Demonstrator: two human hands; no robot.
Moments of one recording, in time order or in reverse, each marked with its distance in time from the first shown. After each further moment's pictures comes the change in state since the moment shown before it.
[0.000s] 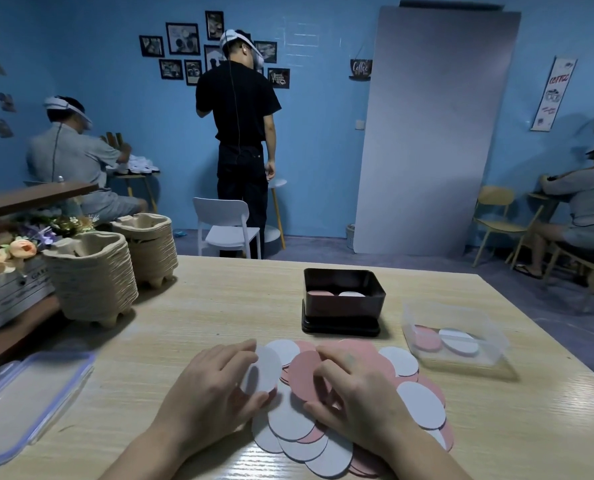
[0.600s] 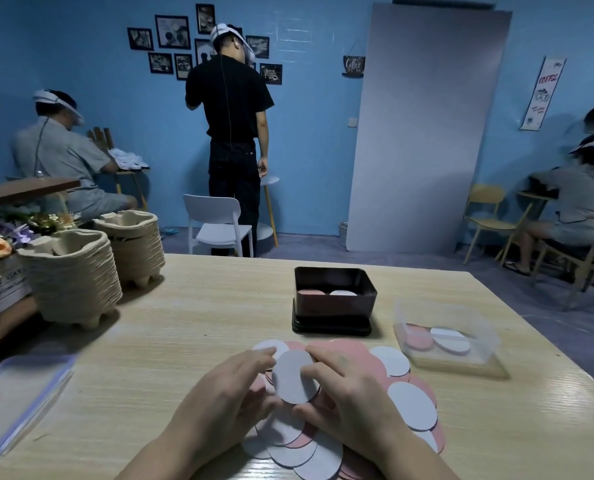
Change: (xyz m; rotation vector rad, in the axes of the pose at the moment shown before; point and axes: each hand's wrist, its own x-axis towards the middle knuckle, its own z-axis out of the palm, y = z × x) left_hand 0.010 0.020 0.019 -0.313 -0.018 0.048; right_hand 0.000 0.004 0.006 0.118 0.061 -0.045
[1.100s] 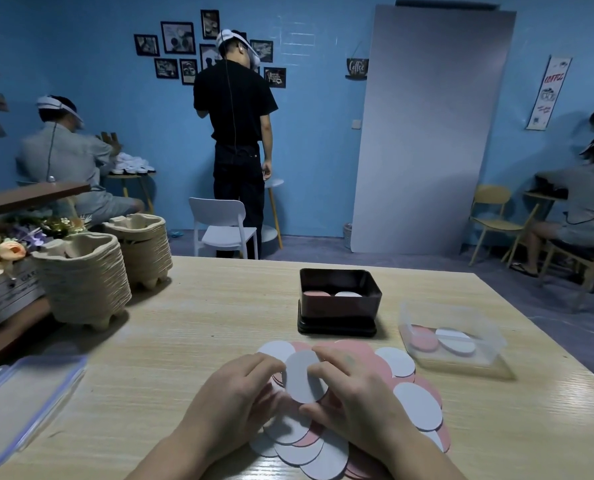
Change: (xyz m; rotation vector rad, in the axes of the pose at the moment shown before) left_hand 0.006 0.006 0.001 0.098 -0.033 0.027; right_hand -0.001 0.001 -0.003 -0.029 -0.032 0.002
